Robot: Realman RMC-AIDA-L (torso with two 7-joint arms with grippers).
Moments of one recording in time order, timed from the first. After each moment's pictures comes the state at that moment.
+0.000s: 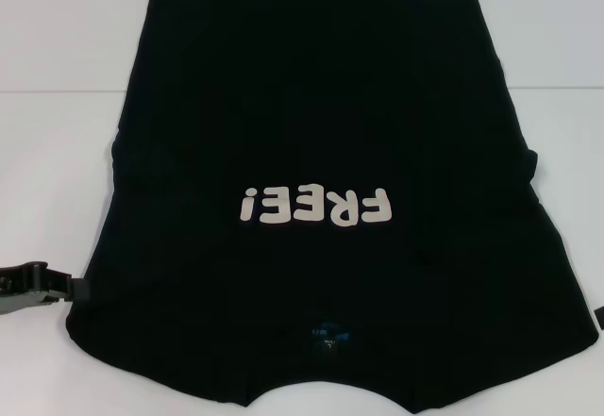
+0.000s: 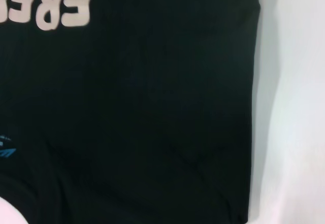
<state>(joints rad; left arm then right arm) -0.49 -1.94 0.45 0.73 2.44 1.58 -2.30 0.66 2.01 -0.61 -1.09 -2.86 -1.81 2.50</state>
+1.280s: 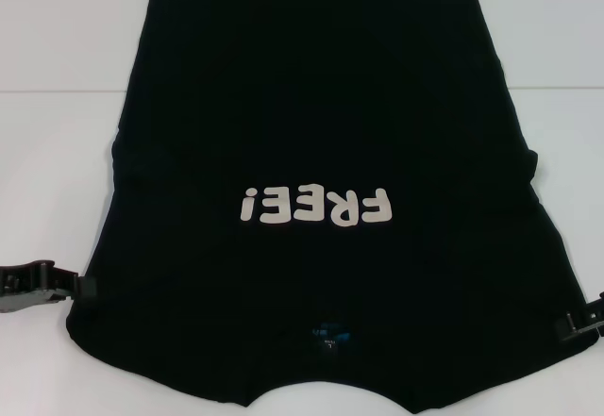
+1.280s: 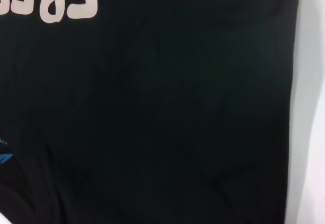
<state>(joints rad) -0.50 -1.95 0.45 0.72 2.44 1.58 -2.29 0.66 2.03 -0.65 -0.94 -2.82 -1.64 2.45</state>
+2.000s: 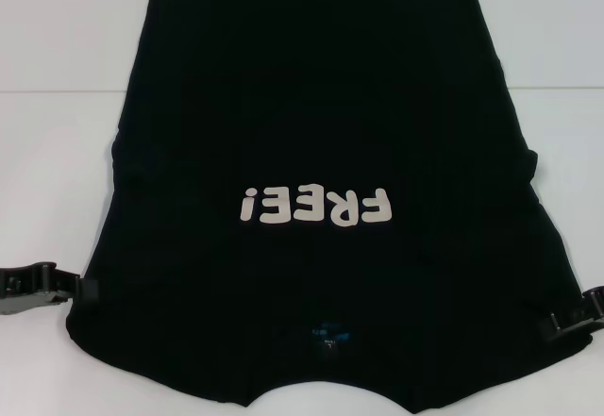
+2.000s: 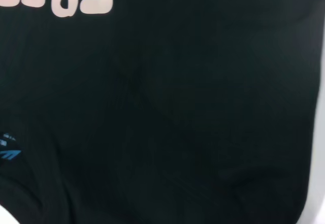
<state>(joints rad) -0.50 -1.95 0.45 0.72 2.44 1.58 -2.29 0.68 2.05 -0.68 -0.92 -2.81 -1.63 2.45</state>
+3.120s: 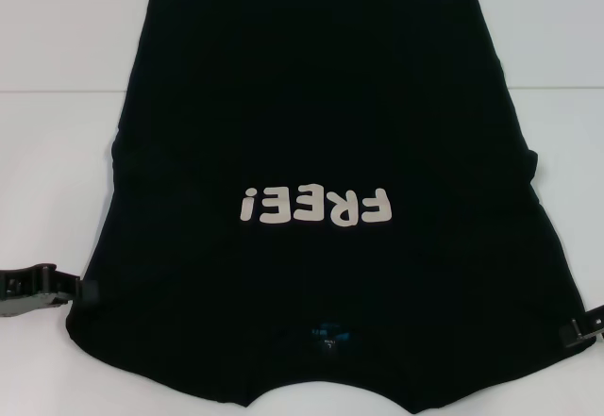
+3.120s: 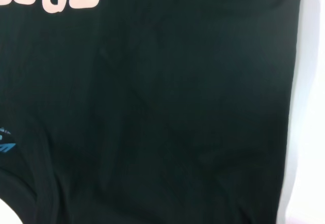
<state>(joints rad) -0.50 -1.95 0.45 0.70 2.44 1.57 -2.29 0.65 2.01 -0.68 -0.91 -2.78 -1.65 2.45</state>
